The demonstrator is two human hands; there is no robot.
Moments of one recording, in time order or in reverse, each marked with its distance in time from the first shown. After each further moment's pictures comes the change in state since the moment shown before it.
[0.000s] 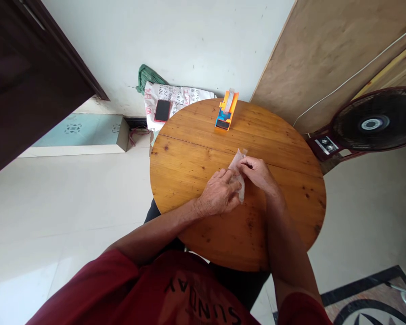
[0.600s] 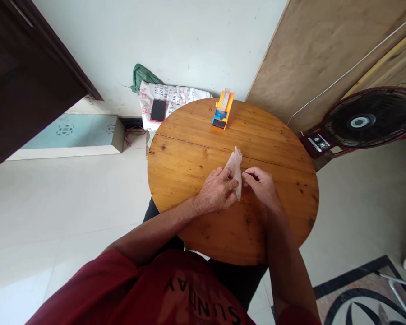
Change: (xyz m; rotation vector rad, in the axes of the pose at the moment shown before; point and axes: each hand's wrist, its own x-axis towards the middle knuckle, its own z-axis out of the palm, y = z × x) left_hand -0.001 -0.001 0.001 0.022 -0.006 -0.008; right_hand -0.055 -0.006 0.005 0.091 0.211 0.109
